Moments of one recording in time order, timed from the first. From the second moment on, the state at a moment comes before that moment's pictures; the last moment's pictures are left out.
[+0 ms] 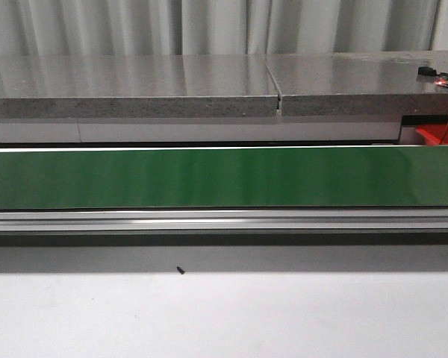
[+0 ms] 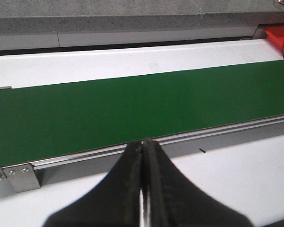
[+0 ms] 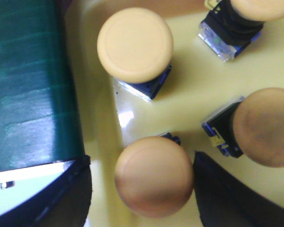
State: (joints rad) left arm -0.17 0.38 -0.58 -0.27 0.72 0.16; right arm -0.49 1.38 -0.67 0.33 0.43 -0.47
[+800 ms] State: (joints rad) left arm -0.17 0.38 -0.58 -0.27 0.72 0.16; right arm -0.25 1.10 -0.67 0.33 0.44 -0.47
